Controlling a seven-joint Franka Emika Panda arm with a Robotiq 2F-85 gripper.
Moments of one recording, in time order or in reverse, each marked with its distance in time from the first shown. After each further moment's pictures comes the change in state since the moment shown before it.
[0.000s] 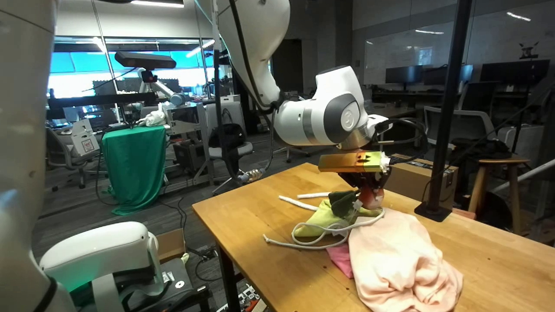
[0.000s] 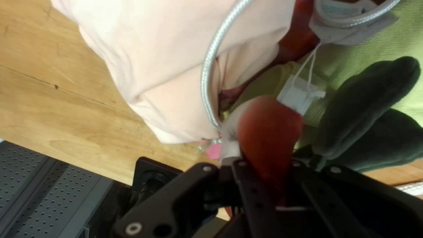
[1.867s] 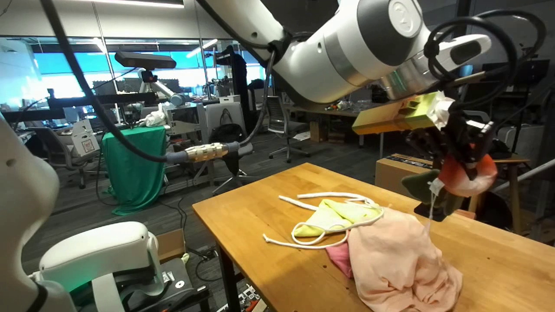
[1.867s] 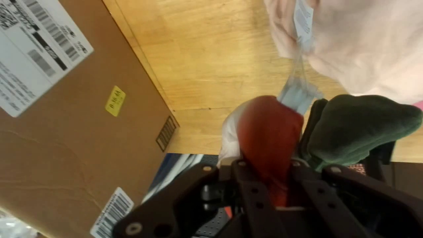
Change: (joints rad) arm -0.212 -0.325 -0.094 -0.093 -0.285 -0.131 0.452
